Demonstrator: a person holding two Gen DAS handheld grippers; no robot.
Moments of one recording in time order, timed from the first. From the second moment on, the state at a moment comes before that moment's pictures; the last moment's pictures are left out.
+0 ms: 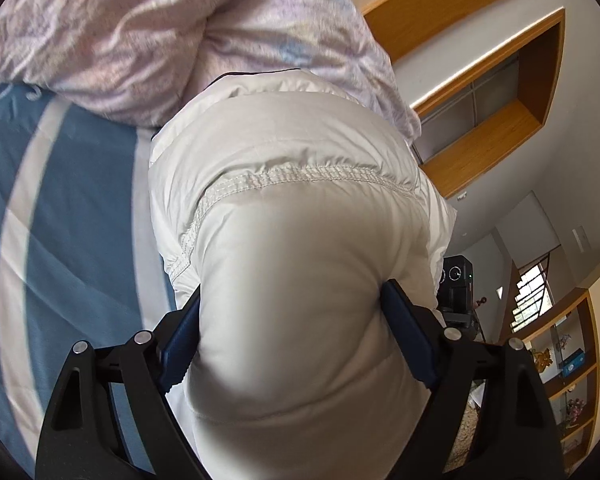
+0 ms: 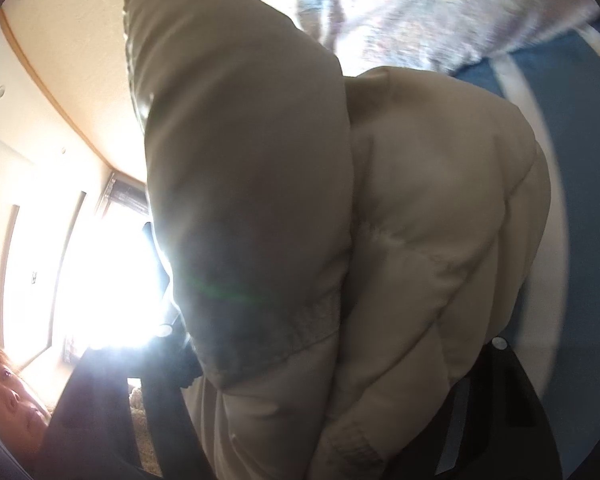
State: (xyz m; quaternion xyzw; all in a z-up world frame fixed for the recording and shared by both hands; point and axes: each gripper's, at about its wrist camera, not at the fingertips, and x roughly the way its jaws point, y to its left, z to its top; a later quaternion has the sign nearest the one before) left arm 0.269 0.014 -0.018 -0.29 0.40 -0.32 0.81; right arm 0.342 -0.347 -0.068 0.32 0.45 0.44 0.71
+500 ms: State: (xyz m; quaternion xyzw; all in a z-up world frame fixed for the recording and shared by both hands) left arm 0.287 0.088 -0.019 -0.28 0.38 -0.26 0.84; right arm 0.369 -0.262 -0.057 0.29 0.46 0.45 0.71
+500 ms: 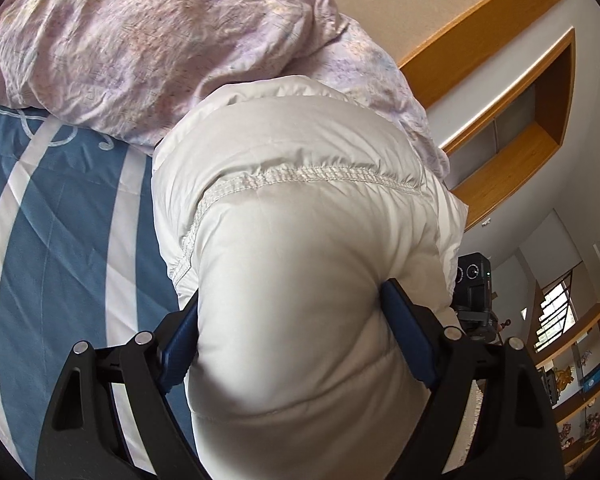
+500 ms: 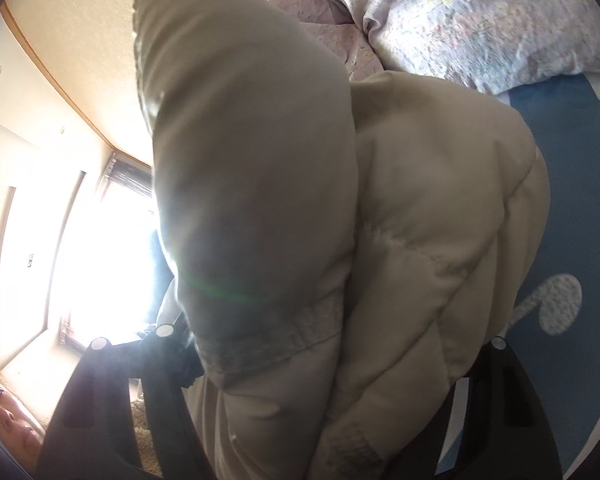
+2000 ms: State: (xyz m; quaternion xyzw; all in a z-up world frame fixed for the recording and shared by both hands) left arm 0.256 -0.010 -0.004 0.09 0.33 -0.10 0.93; right arm 0.217 -0.227 -0.029 0.00 0.37 0.18 0.91
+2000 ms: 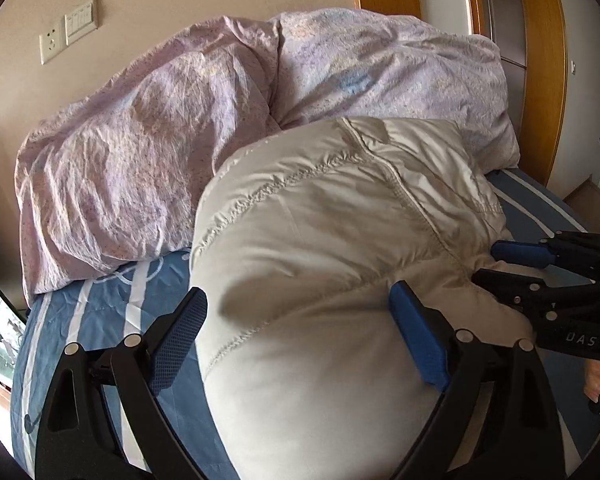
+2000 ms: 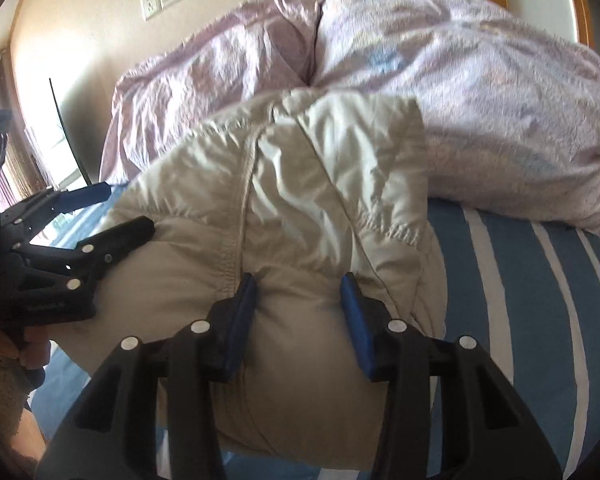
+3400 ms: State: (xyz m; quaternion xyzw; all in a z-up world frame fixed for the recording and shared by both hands) left arm 0.263 -0.042 -0.033 0.12 0.33 -0.06 0.94; right arm 0.363 -0.243 -0.034 0.14 0.38 0.08 0.91
